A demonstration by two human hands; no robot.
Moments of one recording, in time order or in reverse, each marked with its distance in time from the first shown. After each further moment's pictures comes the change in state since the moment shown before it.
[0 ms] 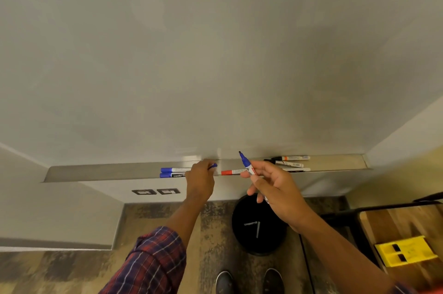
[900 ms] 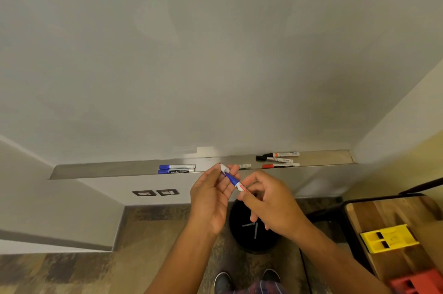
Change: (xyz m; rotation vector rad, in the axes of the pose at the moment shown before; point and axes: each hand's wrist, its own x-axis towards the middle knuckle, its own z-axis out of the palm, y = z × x) left_hand -0.145 0.126 -0.073 -1.671 -0.061 -0.547; right_hand -0.070 -0.017 -0.008 -0.253 -0.022 -0.074
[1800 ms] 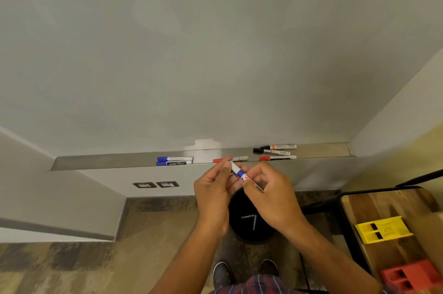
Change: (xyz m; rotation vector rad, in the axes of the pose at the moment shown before) left_hand -0.030 -0.031 0.015 0.253 0.000 0.211; right_hand -0.007 0.015 0.000 0.006 0.217 -0.072
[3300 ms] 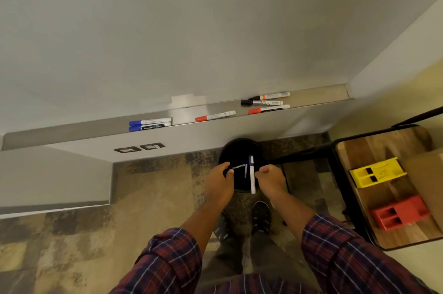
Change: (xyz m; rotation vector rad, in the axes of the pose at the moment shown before) left_hand 0.094 -0.182 -0.100 1.279 -0.213 -0.085; right_hand 0.000 0.224 0.069 -0.085 0.066 0.857
